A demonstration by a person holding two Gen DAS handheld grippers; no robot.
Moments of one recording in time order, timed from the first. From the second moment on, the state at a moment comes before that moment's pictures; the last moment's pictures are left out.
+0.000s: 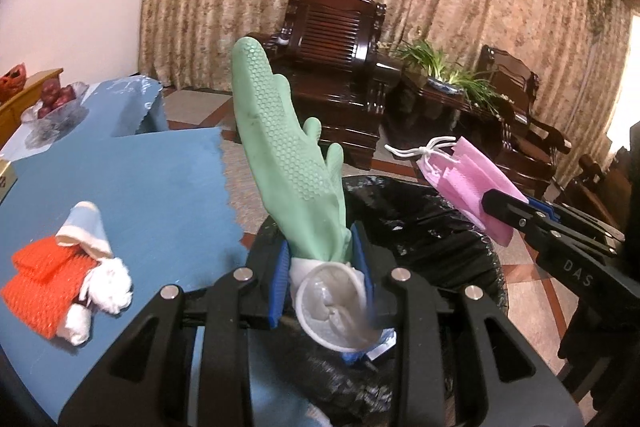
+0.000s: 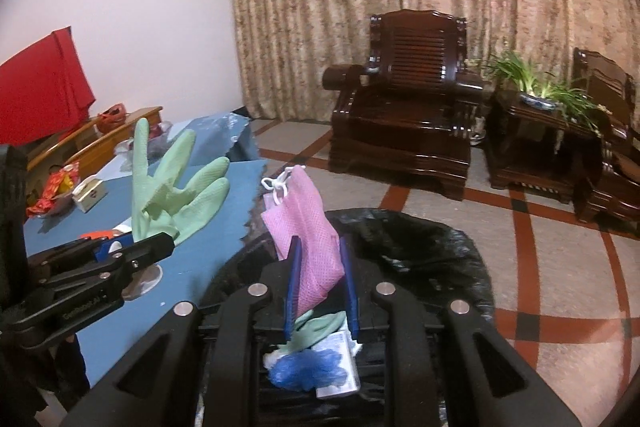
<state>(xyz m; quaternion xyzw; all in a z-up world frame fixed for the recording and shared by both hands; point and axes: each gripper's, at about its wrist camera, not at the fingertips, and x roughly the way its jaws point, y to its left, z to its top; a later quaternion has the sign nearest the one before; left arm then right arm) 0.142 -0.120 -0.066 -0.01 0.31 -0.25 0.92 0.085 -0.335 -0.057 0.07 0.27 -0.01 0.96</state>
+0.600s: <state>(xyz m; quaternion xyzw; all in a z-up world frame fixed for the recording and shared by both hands) 0.156 -0.130 -0.067 -0.01 0.30 -0.25 0.92 0.080 -0.365 -0.073 0.07 0.29 -0.08 0.95</state>
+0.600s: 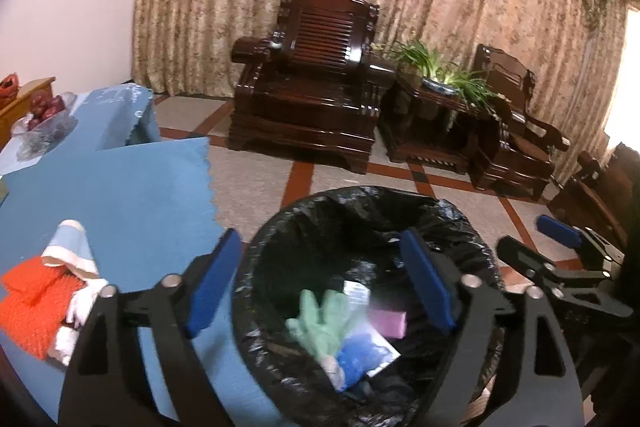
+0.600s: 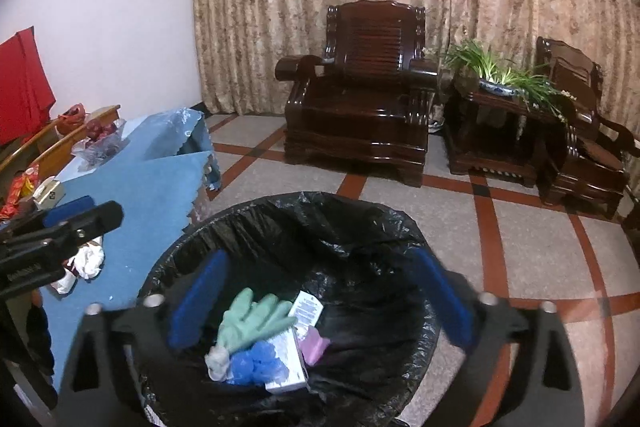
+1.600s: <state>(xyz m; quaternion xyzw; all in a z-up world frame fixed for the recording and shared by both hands) 0.117 0.082 -0.072 -0.02 0.30 -0.04 0.95 0.129 -0.202 -0.080 0.03 0.29 0.07 0.95</state>
